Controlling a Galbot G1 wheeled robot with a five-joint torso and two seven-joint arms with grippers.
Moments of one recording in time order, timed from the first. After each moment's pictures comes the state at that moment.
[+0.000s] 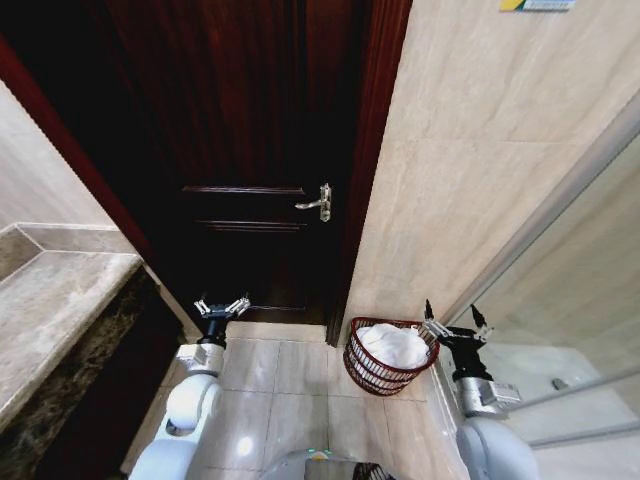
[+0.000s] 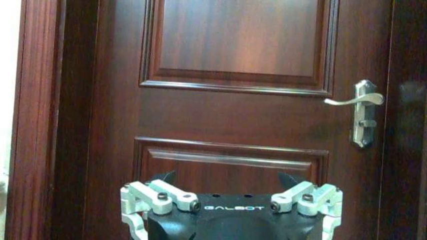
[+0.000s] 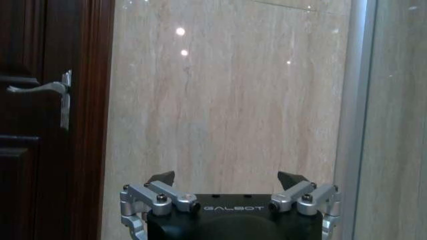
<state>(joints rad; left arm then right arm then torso) 1.48 -1.35 -0.61 -2.02 -0.28 -0.12 -0.08 -1.66 1.48 0.72 2.22 0.12 0.05 0.03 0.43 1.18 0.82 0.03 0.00</state>
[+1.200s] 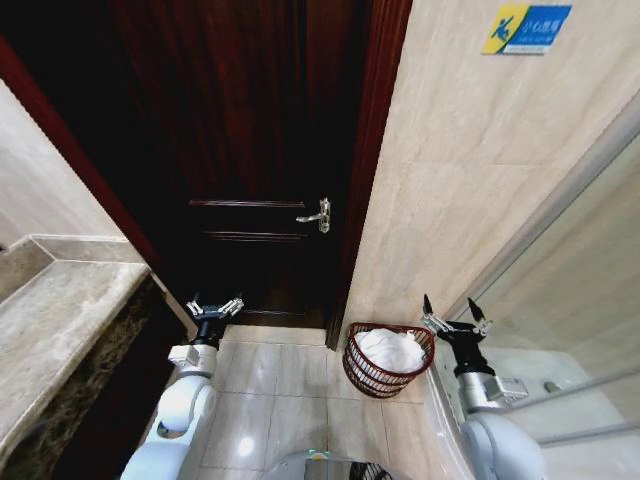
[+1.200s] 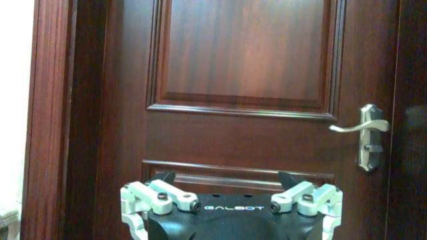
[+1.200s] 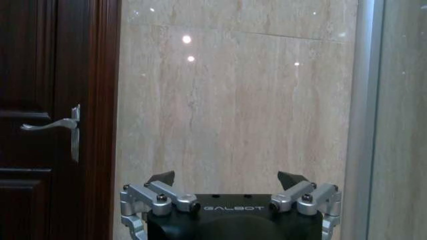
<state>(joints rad) 1.50 -1.33 -0.63 -2.03 -0.30 -0.13 -0.08 -1.66 1.48 0.75 2.25 0.15 0.02 -0.02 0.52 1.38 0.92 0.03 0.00</state>
